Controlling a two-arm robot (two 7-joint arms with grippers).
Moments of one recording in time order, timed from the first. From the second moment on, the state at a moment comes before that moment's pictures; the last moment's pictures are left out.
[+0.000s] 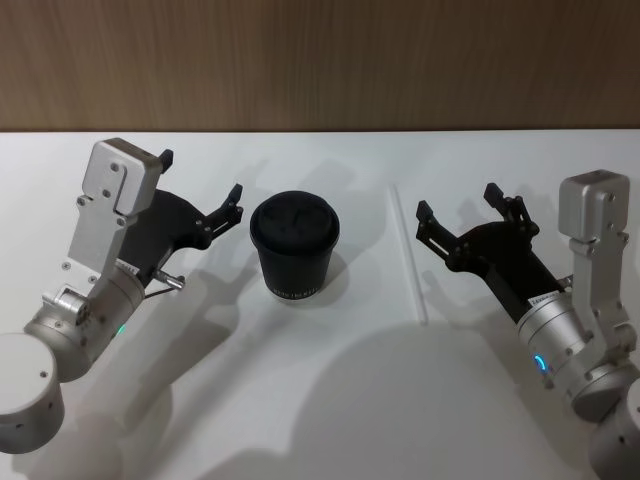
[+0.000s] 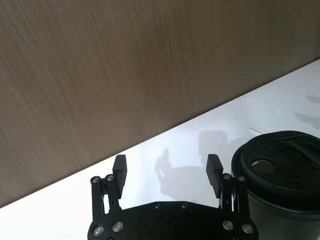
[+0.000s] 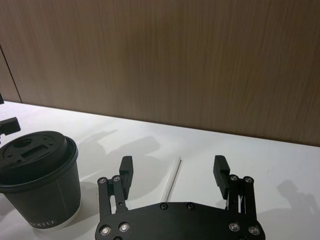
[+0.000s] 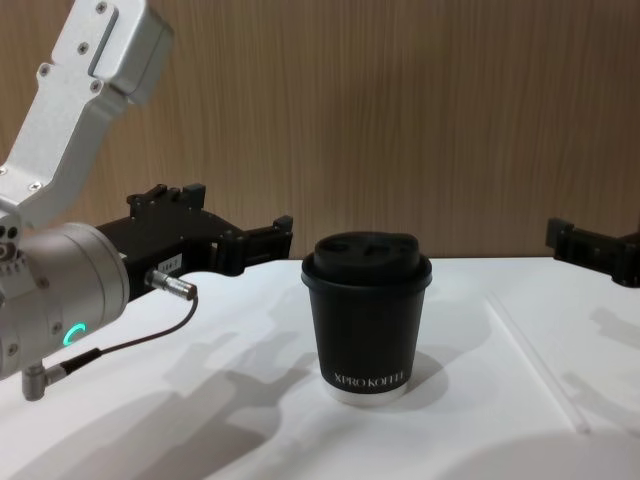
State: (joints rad) left arm -0.24 0.38 0.45 -1.63 -0.20 0.01 -0.01; right arm -0.01 0.34 -0.23 -1.77 0.29 0.03 0.07
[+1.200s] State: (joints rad) left arm -0.24 0.38 0.45 -1.63 -0.20 0.01 -0.01; right arm -0.01 0.34 -0.23 -1.77 0.29 0.03 0.07
